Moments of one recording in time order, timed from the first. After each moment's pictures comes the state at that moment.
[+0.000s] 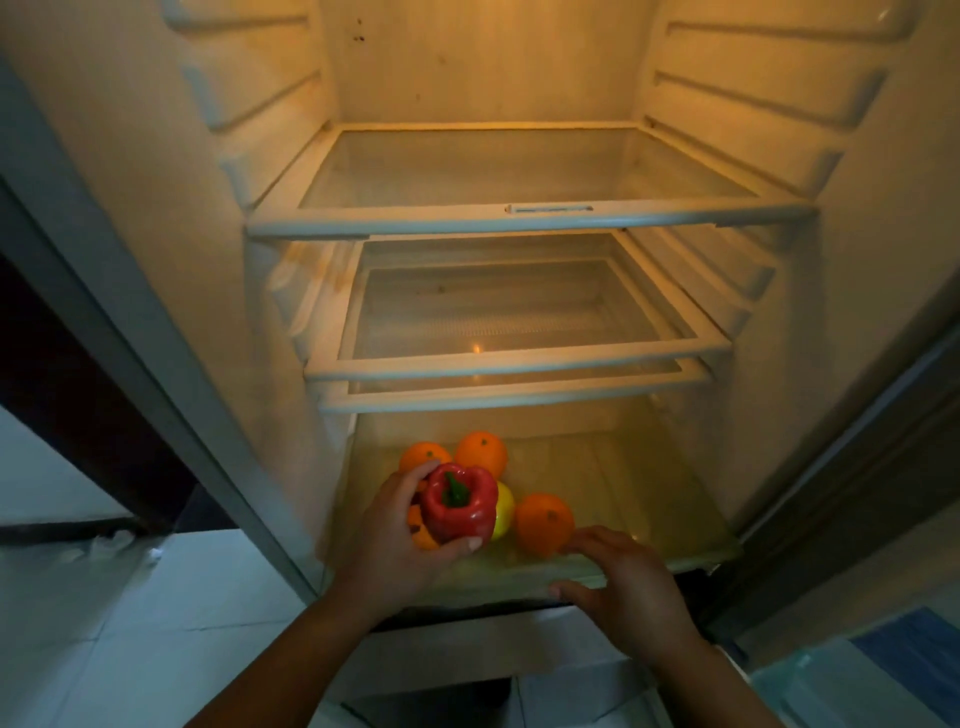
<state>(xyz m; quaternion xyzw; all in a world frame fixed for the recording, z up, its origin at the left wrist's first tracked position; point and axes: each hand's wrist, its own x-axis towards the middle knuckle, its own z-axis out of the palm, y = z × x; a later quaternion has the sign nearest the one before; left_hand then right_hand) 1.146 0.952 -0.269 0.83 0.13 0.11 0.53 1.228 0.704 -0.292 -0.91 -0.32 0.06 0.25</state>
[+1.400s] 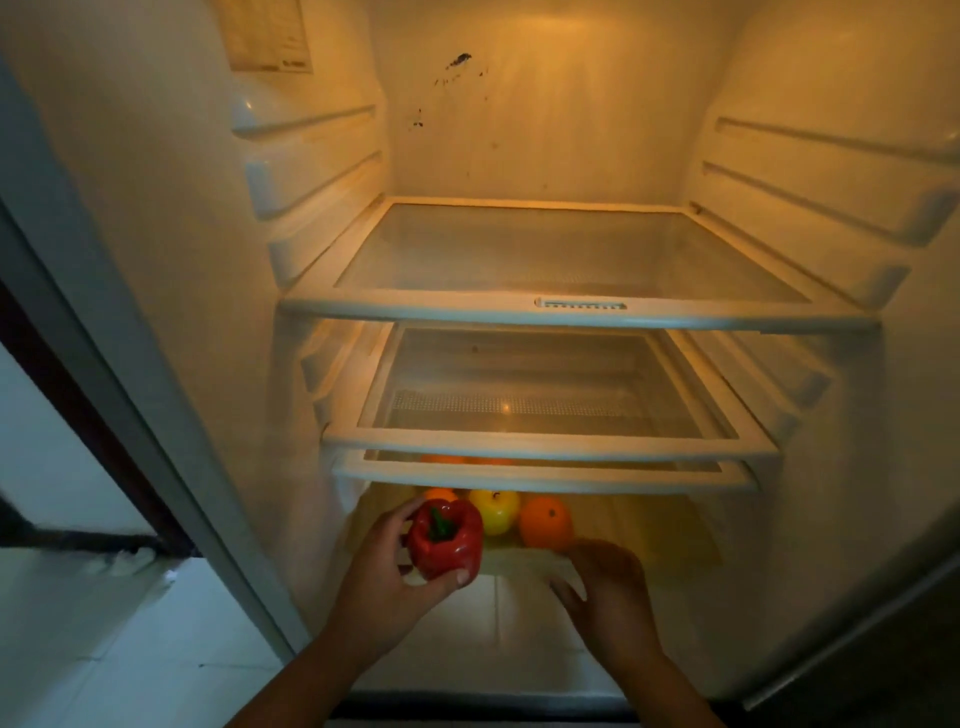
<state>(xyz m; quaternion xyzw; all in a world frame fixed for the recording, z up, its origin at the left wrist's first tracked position) 1.176 0.967 -0.253 0.80 0.18 0.19 0.54 1.315 0.755 -0.322 -0.90 -0.35 -0.15 0.20</state>
